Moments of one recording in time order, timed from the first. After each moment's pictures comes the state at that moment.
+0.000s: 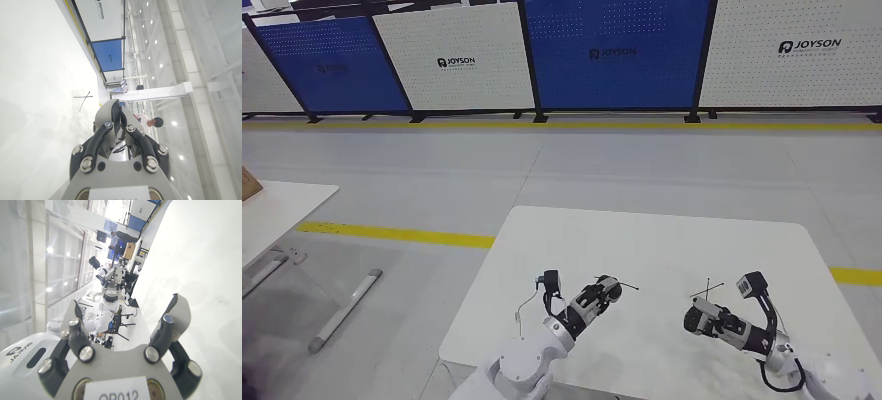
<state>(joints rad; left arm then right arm) 1.54 -1.22 -1.08 -1.75 -0.32 -0.07 -0.09 -1.34 -1.03 1.26 -1.41 0.44 -0.33 1.00</state>
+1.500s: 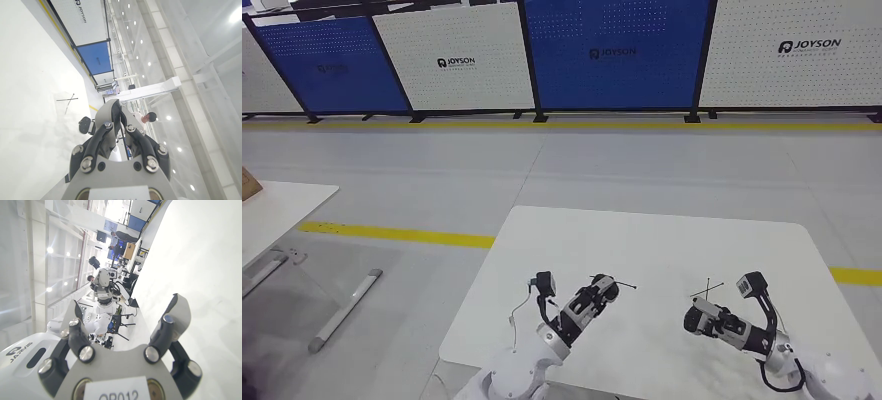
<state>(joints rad) 1.61 -1.21 -1.10 -1.81 -0.26 -0.18 -0.07 -1.34 -1.03 1.26 -1.41 0.44 -0.33 1.00</state>
